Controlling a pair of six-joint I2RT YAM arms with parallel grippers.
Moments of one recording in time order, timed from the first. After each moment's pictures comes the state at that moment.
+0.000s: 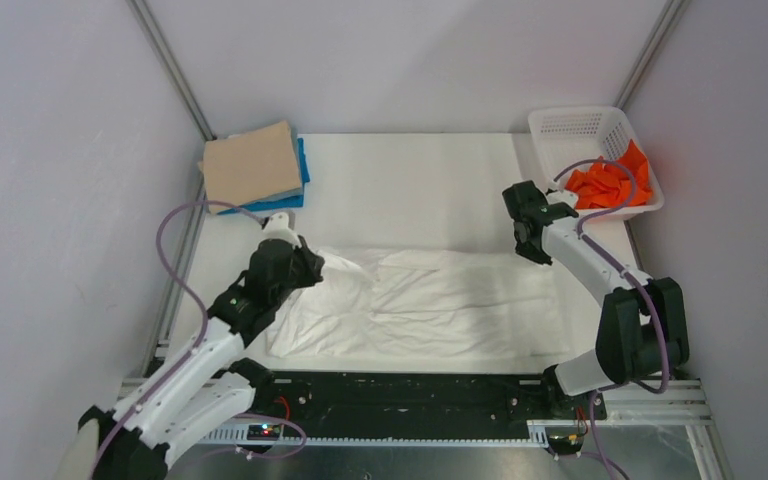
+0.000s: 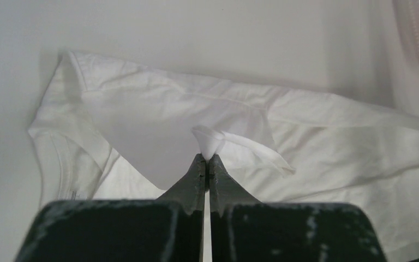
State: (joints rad) left arm -0.50 0.83 0.59 -0.27 -0.20 -0.54; right arm 0.28 1.48 1.07 -0.83 0.58 0.77
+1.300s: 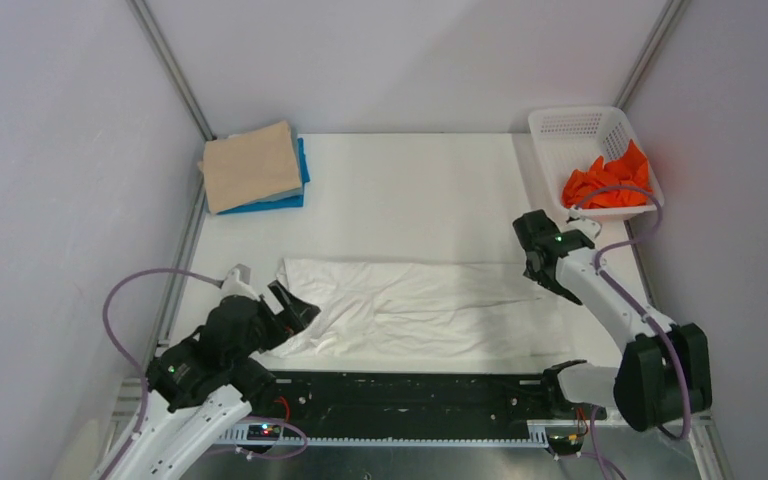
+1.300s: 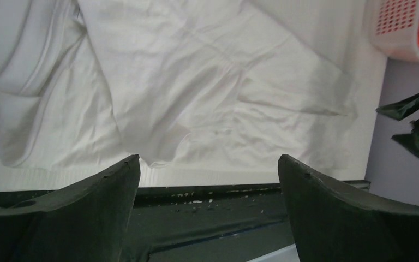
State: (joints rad) left arm -0.63 0.24 0.55 -0.99 -0.16 -1.02; right arm 0.29 1.28 0.88 -0.94 0.69 0.84
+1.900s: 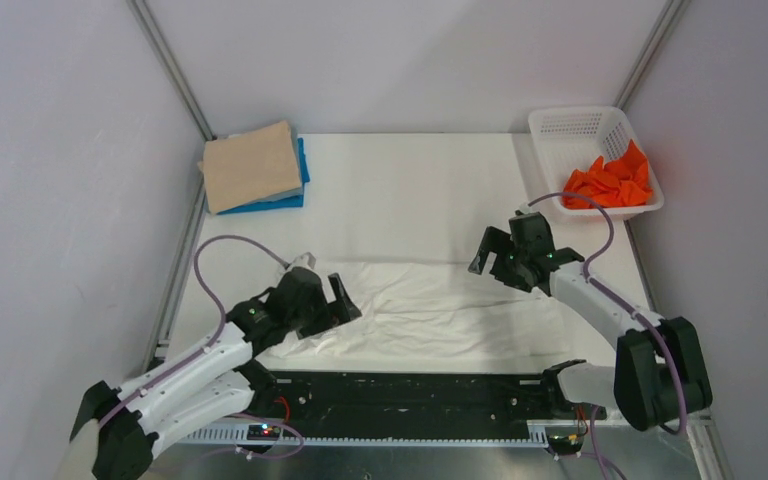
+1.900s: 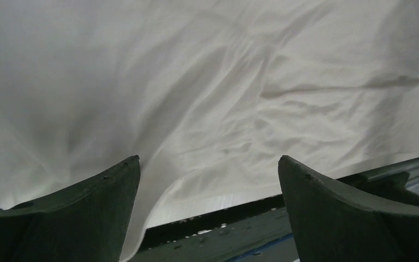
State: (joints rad) left arm -0.68 0.83 0.50 -0.53 -0.06 -0.94; right arm 0.30 1.21 0.70 -0.41 -0.02 0.63
